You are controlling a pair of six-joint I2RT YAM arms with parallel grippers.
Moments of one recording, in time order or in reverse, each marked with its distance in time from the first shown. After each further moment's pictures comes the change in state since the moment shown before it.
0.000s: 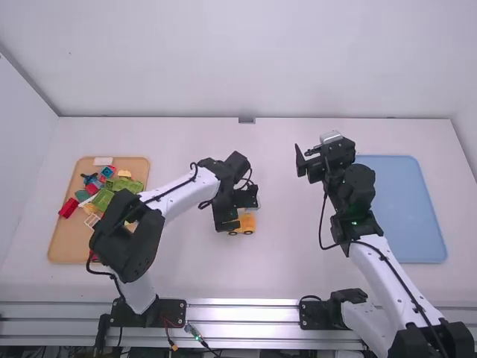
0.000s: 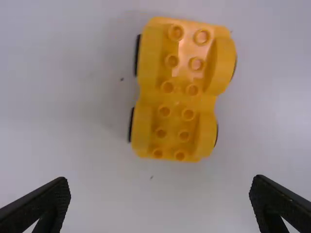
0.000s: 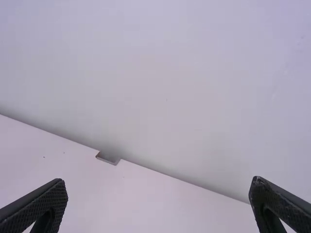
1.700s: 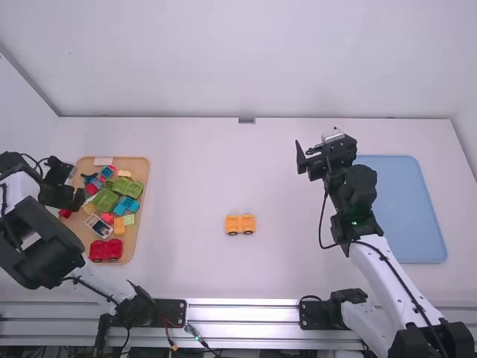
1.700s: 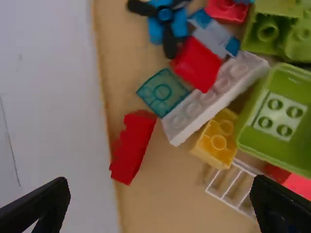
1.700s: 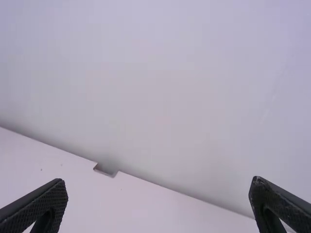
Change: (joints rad) left arm 1.390 0.000 0.067 0.203 0.094 0.275; right arm 0.000 0.000 0.000 0.056 -0.001 0.002
